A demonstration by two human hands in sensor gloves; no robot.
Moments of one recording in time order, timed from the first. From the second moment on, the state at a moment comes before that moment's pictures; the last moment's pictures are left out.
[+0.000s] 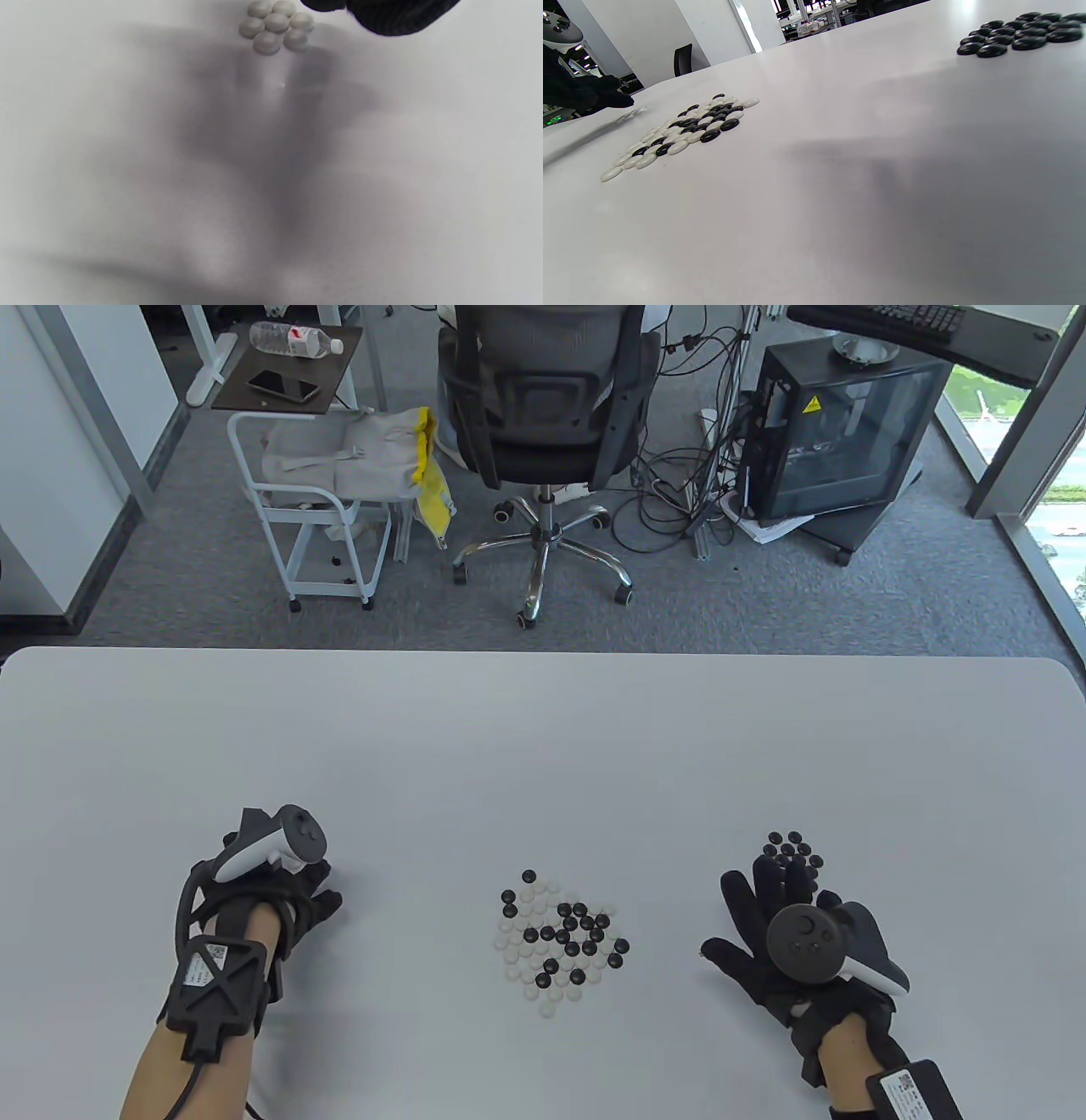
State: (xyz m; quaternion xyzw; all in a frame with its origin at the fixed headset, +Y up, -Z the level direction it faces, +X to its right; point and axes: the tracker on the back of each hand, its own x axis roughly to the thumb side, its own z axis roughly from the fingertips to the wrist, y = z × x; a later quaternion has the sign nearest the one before) left_hand -0.305 -0.746 -0.361 -0.39 0.04 0.04 0.92; right_hand 0.242 -0.753 -0.275 0.21 0.14 0.96 0.16
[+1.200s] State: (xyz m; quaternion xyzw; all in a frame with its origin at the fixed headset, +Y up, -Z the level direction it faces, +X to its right) left_hand -0.163 -0.764 -0.353 -0.42 -0.15 0.02 0.89; right_hand 0.243 -0.752 -0.274 0.20 0.15 0.95 0.16
